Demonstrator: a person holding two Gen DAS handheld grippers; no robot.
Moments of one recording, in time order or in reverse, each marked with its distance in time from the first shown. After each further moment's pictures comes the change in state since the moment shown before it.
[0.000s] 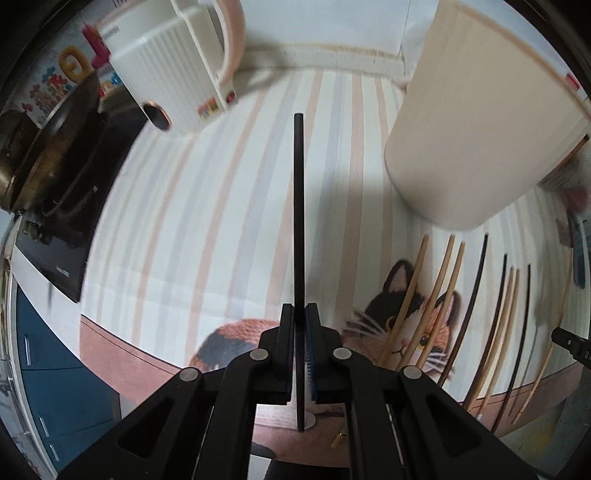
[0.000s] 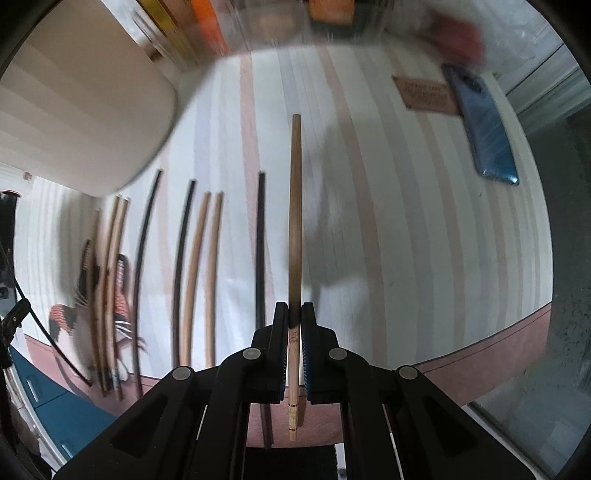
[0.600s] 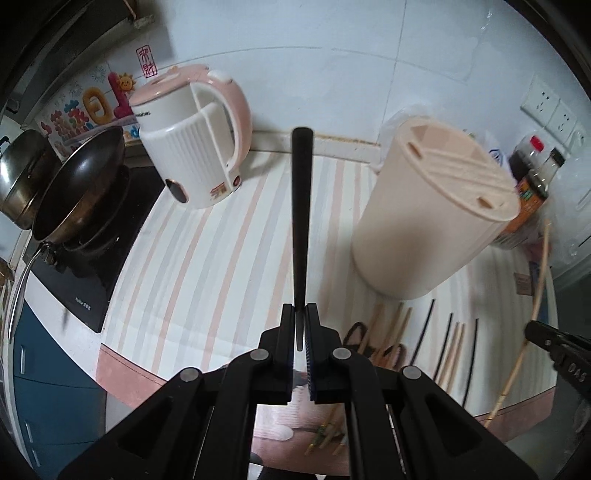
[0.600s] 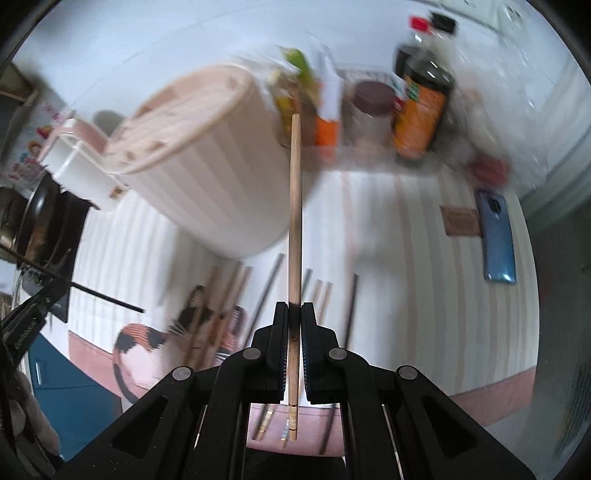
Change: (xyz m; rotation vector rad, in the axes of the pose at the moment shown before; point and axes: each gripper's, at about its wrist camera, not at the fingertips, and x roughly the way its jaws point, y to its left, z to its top) left arm -0.083 -0.007 0.011 -0.035 -0.191 -0.056; right arm -0.120 0.078 0.009 -0.167 -0.242 0.110
